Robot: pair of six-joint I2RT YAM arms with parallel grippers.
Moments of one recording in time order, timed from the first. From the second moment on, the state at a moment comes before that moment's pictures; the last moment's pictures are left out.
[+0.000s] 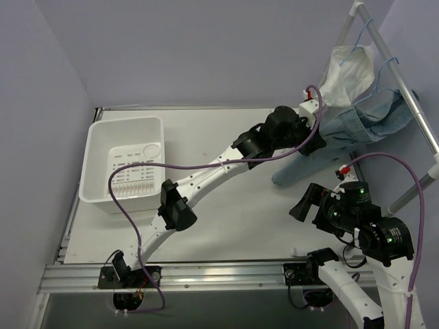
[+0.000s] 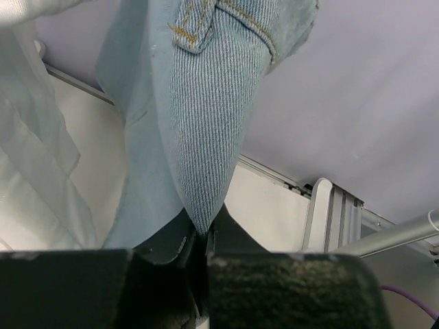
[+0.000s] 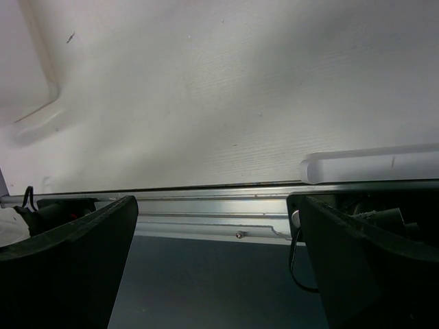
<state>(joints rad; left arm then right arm) -1.04 2.44 2.67 -0.36 0.23 -0.31 0.24 0.64 1.11 -1.35 -0.12 0.62</state>
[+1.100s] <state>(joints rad) -0.97 2.35 2.57 -0.17 0.43 -0.54 0.24 0.67 1.12 -1.35 -0.09 0.59</state>
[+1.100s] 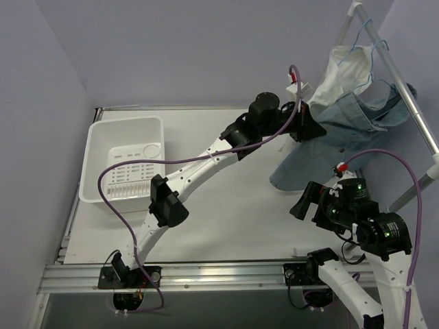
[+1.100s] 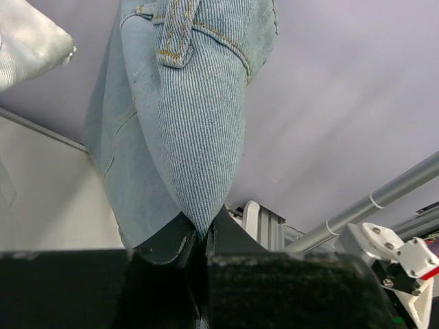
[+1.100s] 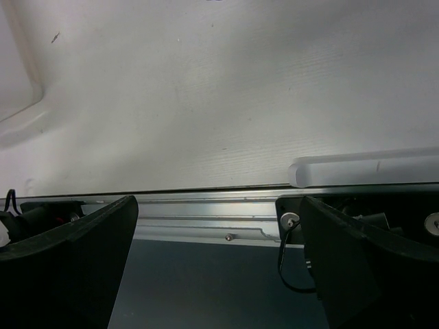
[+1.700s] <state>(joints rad) -0.93 2.32 2.50 -0.02 0.50 -0.65 0.24 0.69 1.13 -1.35 -0.08 0.55</state>
